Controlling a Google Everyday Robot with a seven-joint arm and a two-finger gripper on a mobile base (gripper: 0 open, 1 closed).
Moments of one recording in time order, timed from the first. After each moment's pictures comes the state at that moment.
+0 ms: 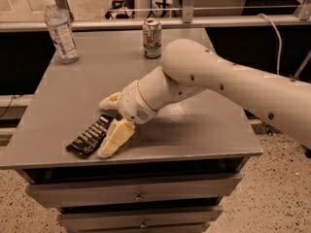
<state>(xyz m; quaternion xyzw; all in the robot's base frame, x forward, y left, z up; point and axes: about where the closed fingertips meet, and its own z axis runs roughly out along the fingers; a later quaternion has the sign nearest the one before) 0.479 0.116 0.814 -0.67 0.60 0.31 0.31</state>
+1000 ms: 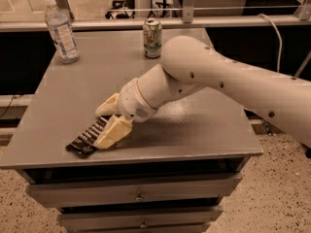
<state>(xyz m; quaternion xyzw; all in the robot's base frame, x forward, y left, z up) 0.479 0.116 0.821 -0.67 0.60 0.31 0.31</state>
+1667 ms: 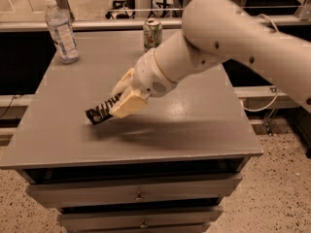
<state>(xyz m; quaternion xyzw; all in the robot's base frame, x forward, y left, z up) 0.500 0.071 0.884 -0.66 0.63 0.24 0.33</state>
